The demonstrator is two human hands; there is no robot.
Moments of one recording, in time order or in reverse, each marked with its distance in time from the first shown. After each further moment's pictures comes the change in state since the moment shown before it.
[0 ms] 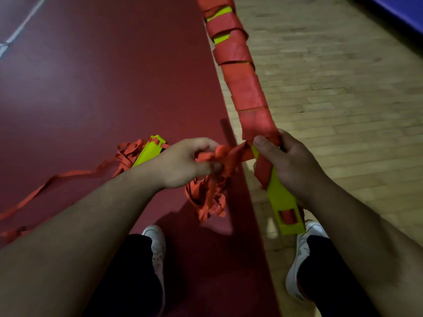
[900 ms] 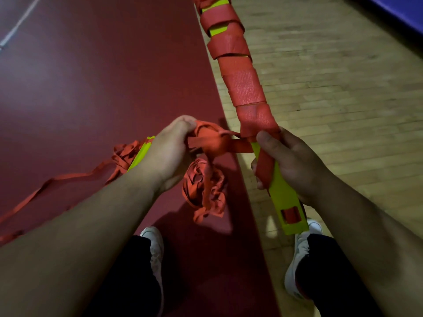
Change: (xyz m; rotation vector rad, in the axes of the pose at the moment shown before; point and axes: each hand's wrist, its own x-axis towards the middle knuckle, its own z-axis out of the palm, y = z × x) left_hand 0.013 0.024 0.014 -0.847 0.443 -0.120; right_hand -0.003 -0.006 -0.010 0.217 -0.129 0.023
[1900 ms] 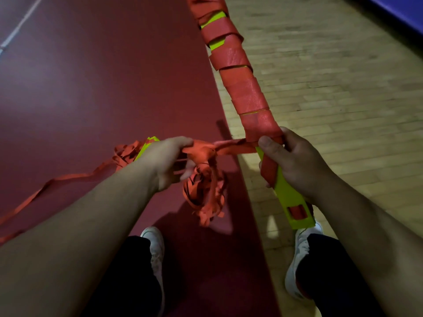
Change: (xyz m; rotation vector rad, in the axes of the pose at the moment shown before) left_hand 0.005 -0.008 -0.022 0.235 0.219 -0.392; right_hand 0.002 0.006 -0.009 -0.235 0.095 -0.071
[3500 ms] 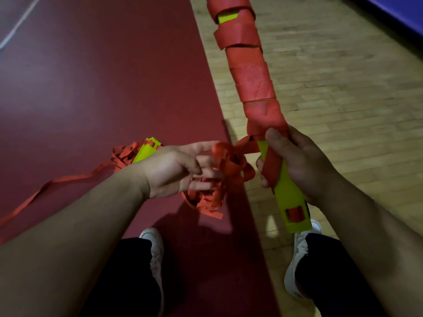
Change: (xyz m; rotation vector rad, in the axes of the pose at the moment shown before) left_hand -0.010 -0.001 -0.005 0.039 -0.753 -0.045; right_hand -0.004 -0.005 -0.004 0.321 -0.066 0.044
